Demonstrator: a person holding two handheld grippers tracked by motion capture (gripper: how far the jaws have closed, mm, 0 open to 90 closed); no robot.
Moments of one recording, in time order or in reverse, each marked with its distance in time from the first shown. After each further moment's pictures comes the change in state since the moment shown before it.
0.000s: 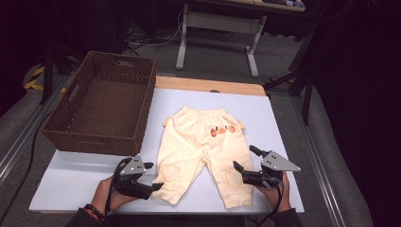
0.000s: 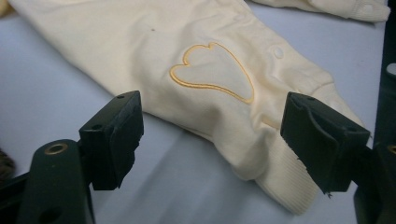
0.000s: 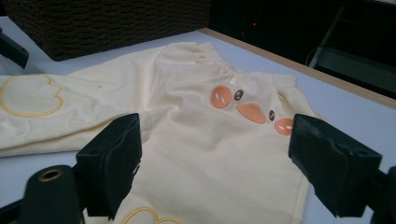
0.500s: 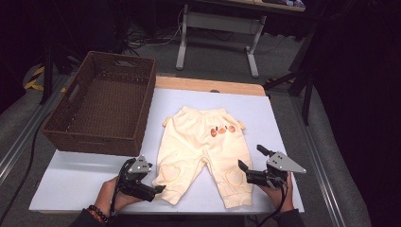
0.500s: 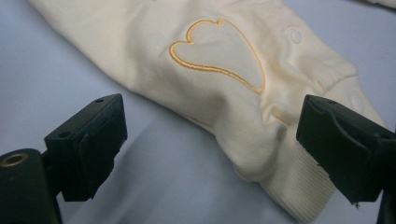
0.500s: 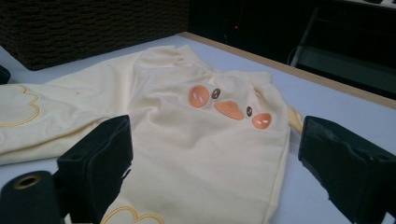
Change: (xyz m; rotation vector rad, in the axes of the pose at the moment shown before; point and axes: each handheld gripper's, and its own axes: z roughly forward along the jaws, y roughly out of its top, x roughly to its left) left arm 0.000 0.001 0.010 0.078 0.039 -0.061; right arm -0.005 -0.003 -0.006 -0.018 -0.059 0.034
